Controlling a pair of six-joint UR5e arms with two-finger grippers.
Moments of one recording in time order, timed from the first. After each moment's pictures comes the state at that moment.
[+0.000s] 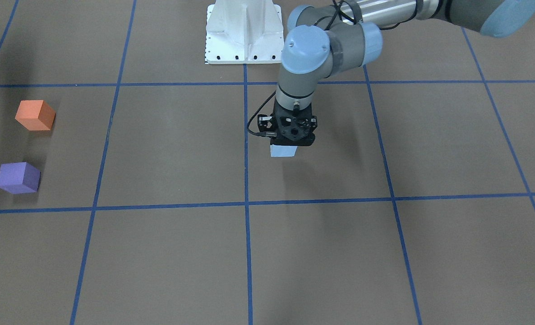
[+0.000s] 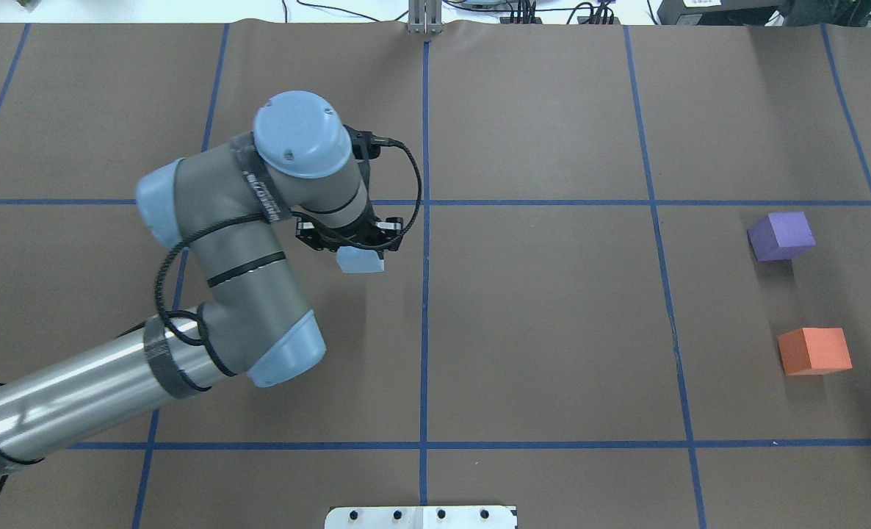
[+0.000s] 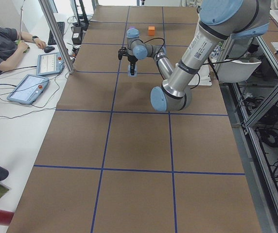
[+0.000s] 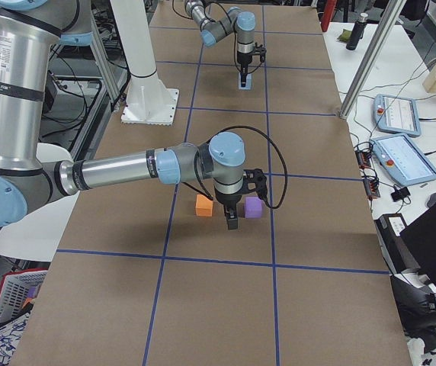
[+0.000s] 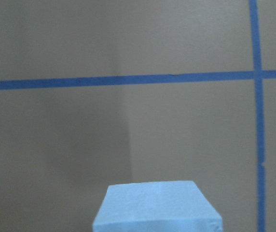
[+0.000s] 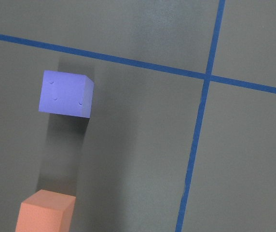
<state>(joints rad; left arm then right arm) -0.58 -2.38 -1.55 -1.55 -1.94 -1.14 1.47 -1.77 1.97 -1.59 2.33 0.01</state>
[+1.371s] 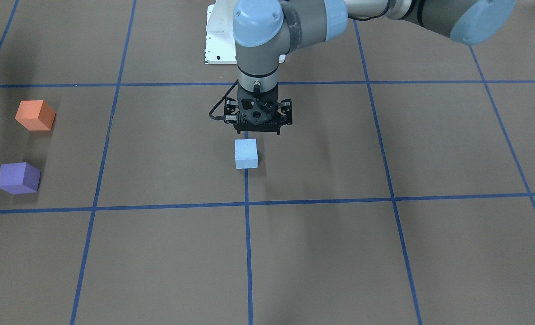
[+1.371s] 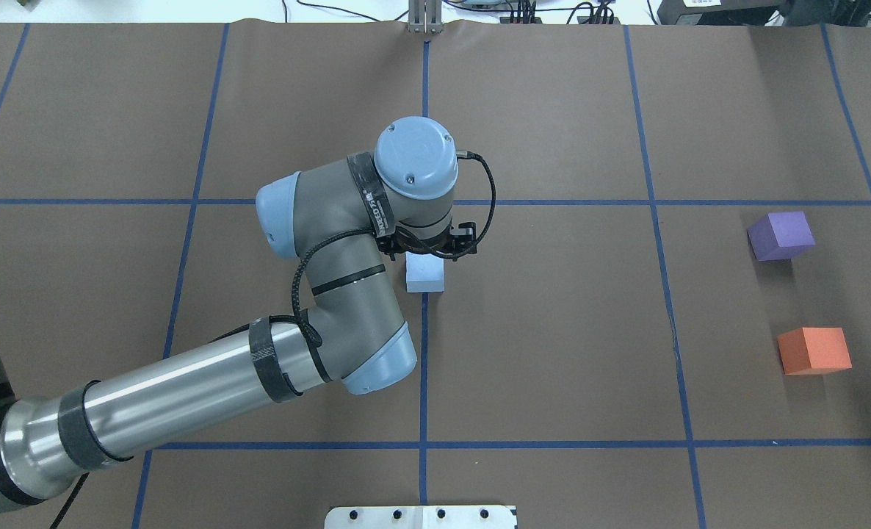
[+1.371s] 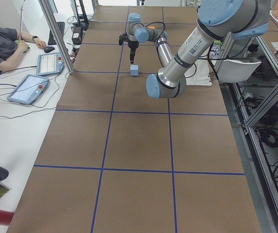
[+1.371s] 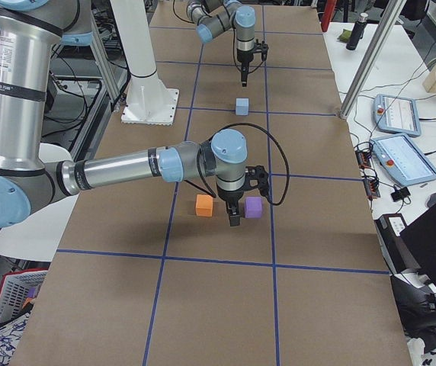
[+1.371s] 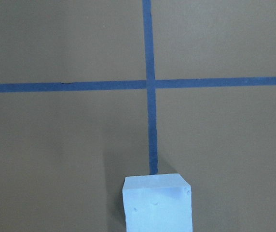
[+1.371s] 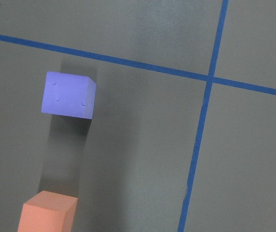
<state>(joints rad) -0.61 -2.47 -1.67 -1.30 -1.91 -1.03 1.45 -1.74 1.97 -1.59 2.35 0.06</state>
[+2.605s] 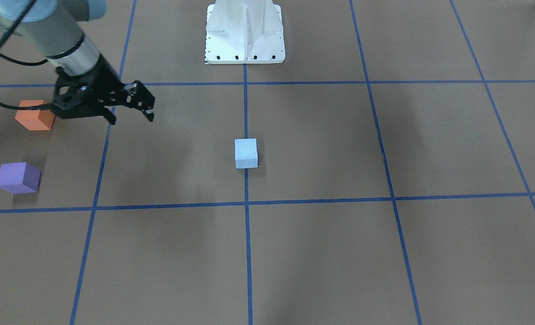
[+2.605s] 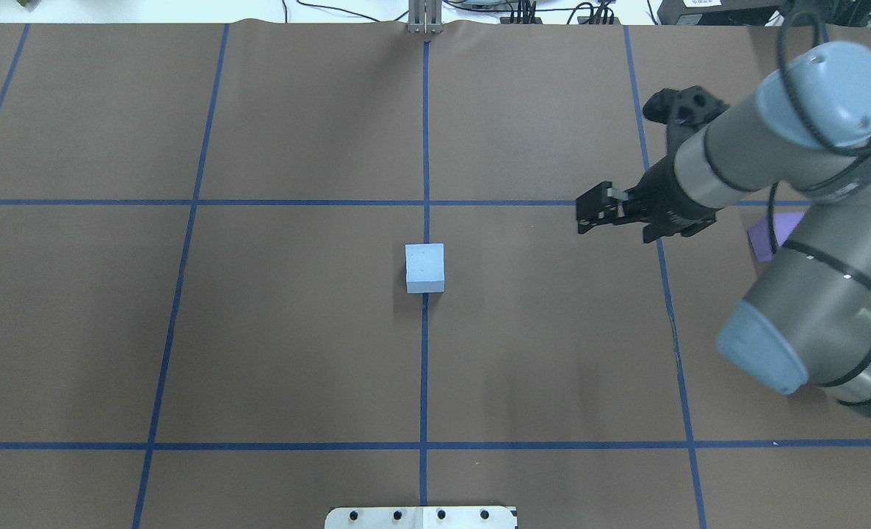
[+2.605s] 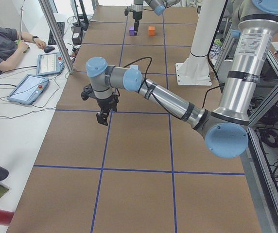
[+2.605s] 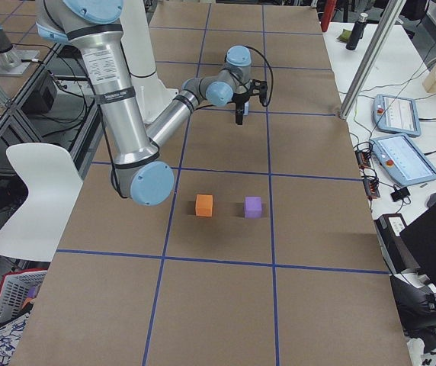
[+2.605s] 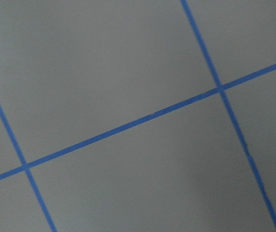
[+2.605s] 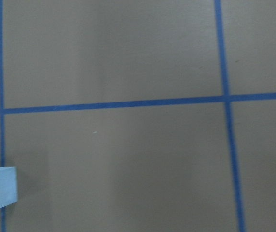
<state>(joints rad) -1.48 -1.74 -1.81 -1.23 -2.33 0.25 0.72 -1.19 1.99 -1.52 2.05 1.20</state>
